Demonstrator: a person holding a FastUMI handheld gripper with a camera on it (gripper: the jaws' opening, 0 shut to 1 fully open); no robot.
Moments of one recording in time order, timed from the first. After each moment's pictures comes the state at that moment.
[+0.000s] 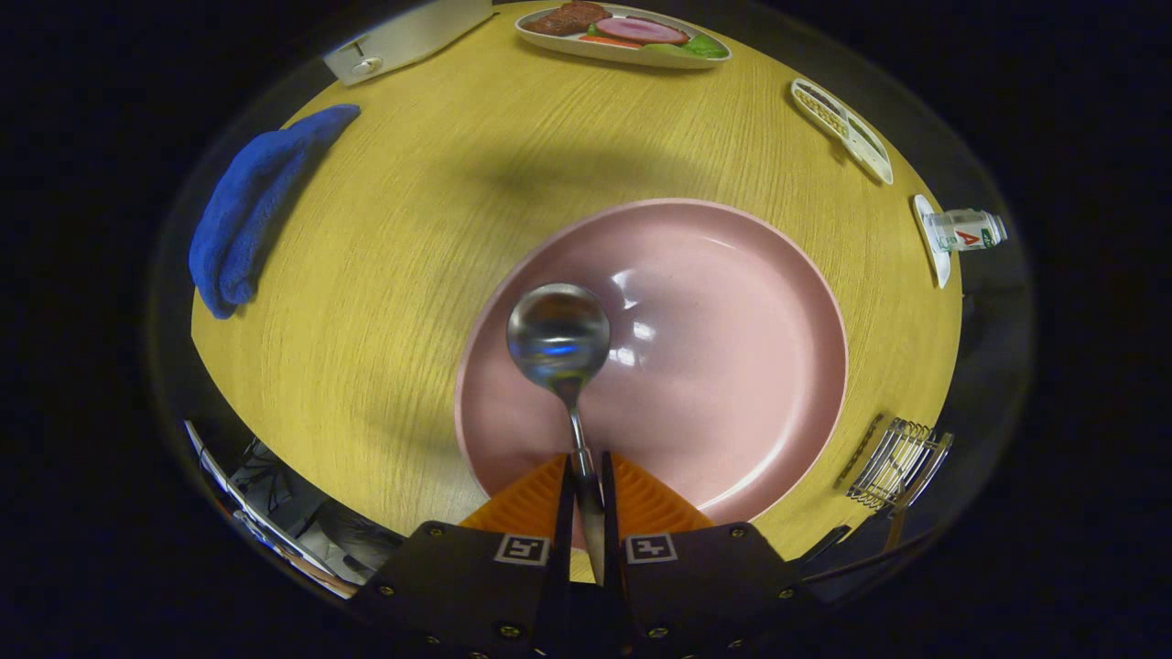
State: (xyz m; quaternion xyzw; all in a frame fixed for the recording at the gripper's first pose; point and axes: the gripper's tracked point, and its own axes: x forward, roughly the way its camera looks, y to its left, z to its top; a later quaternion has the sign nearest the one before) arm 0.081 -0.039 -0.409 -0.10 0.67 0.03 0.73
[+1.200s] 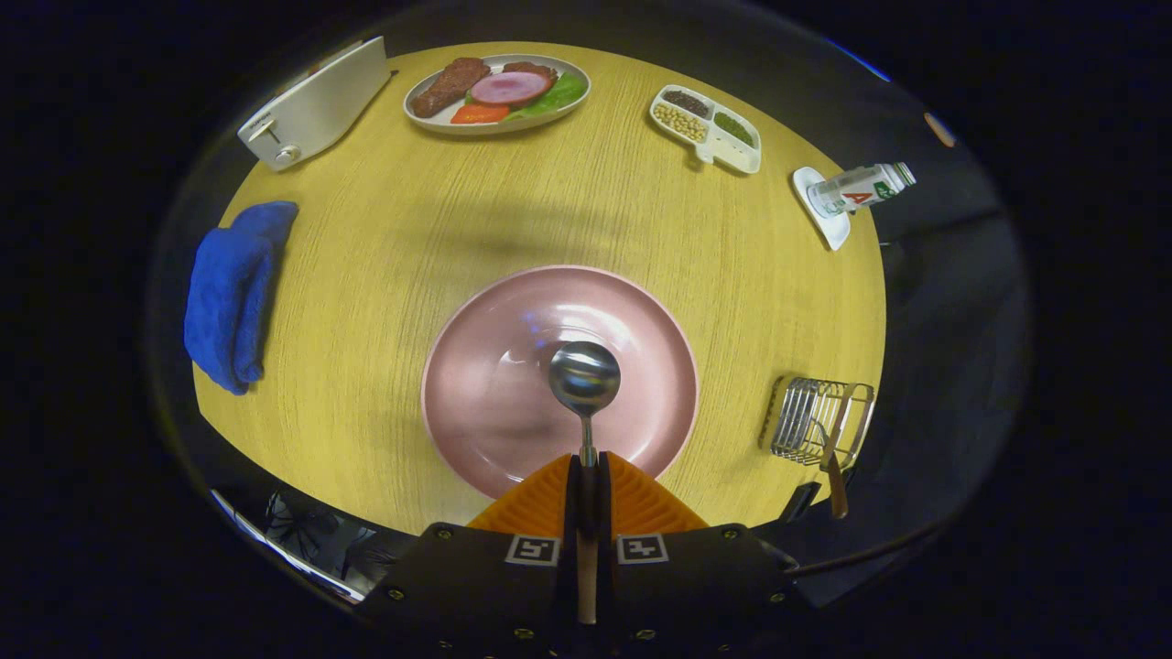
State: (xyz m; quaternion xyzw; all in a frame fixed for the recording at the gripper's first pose) arm 0.090 -0.084 -0.313 -0.07 0.64 -0.09 0.76
